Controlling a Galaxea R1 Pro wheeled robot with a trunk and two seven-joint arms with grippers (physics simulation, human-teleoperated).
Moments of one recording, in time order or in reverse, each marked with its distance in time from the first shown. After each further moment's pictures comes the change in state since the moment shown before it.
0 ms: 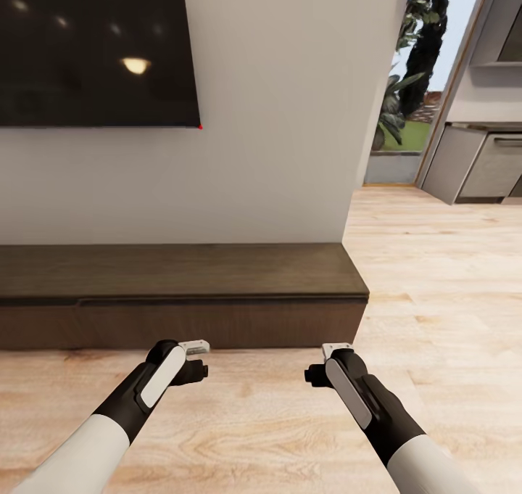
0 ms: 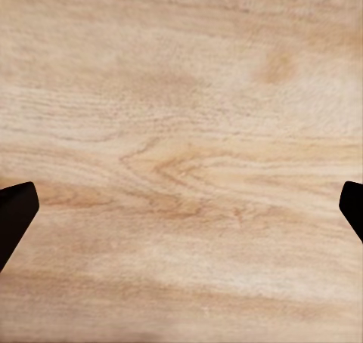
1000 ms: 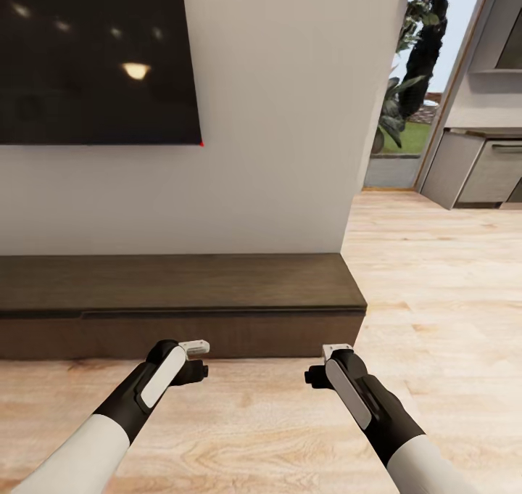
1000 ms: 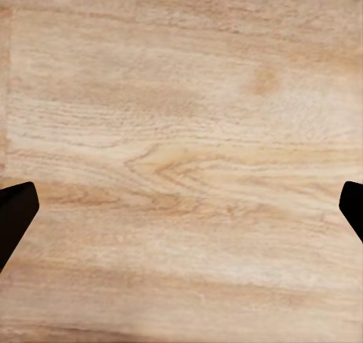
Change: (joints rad) left arm 0.000 0.000 -0.002 0.000 -0.001 0.000 0.000; right arm 0.000 0.000 0.000 0.006 0.001 0.009 0.001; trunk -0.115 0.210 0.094
